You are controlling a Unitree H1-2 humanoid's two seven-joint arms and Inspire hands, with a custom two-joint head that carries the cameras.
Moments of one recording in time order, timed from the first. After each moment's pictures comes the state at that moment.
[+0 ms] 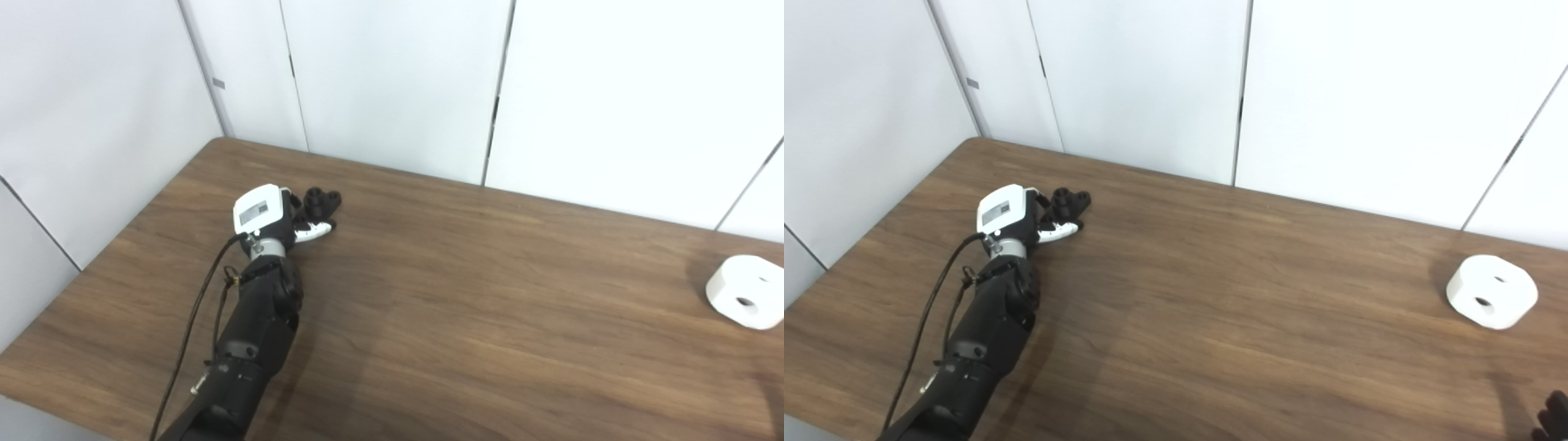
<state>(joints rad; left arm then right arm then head) -0.38 0.29 0.10 0.34 0.98 0.47 0.09 0.29 -0.30 -0.22 -0.14 0.24 -0.16 0.22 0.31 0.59</state>
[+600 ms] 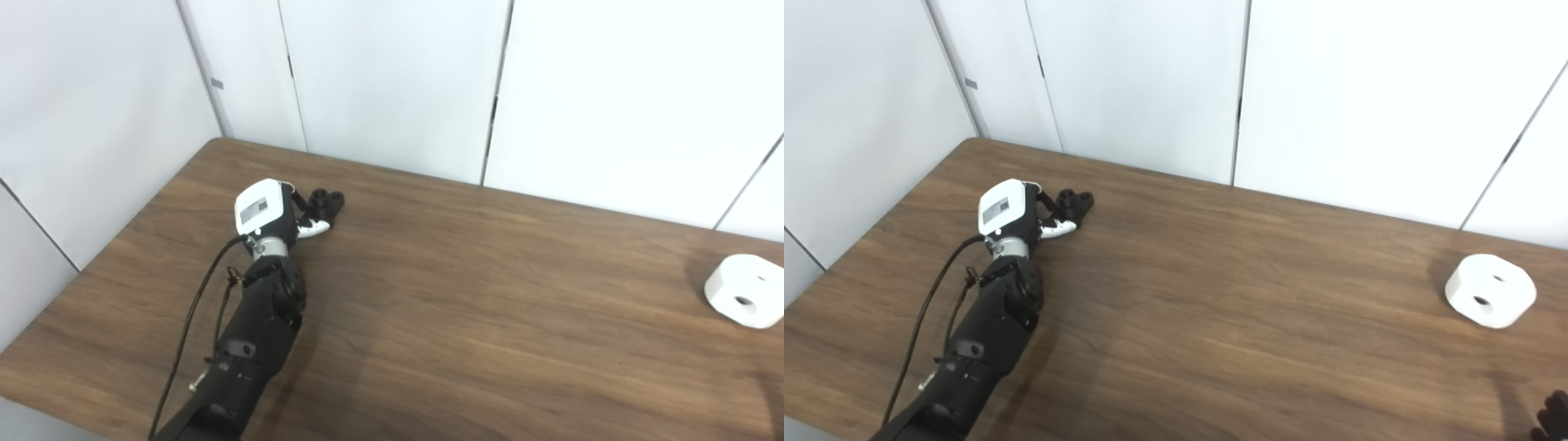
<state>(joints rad) -0.38 0.32 0.04 0.35 0.82 0.46 0.23 0.30 -0.30 -0.21 -0.14 0.24 -0.15 0.21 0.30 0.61</state>
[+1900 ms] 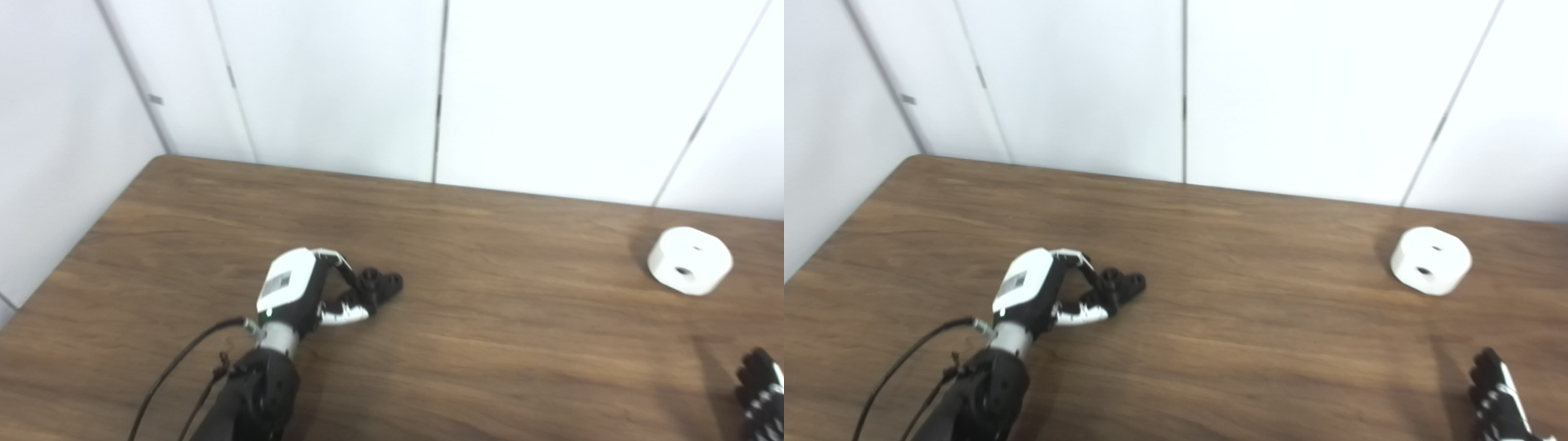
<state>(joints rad) -0.04 0.28 -0.26 -0.22 0.74 0.37 -0.01 0.32 -0.28 -0.15 -0.21 0.19 -0.13 0.14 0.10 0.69</state>
